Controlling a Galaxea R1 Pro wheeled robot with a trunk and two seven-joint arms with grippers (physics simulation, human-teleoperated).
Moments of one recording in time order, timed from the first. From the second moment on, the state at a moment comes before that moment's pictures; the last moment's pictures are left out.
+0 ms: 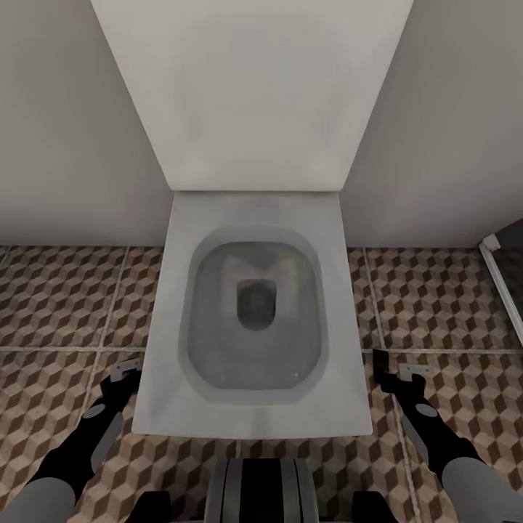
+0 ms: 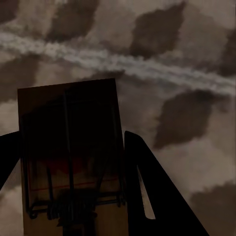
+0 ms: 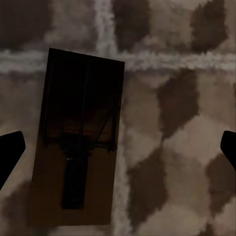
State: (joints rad) left arm -0.55 0.19 0.03 -0.72 0.25 -0.03 0.07; right arm -0.66 -0.19 -0.10 -0.47 0.00 -0.17 -0.05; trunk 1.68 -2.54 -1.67
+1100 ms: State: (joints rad) left arm -0.55 0.18 0.04 -0.72 0.25 -0.03 0.07; right arm -0.66 -0.19 -0.10 -0.47 0.00 -0.17 -0.05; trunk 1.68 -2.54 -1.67
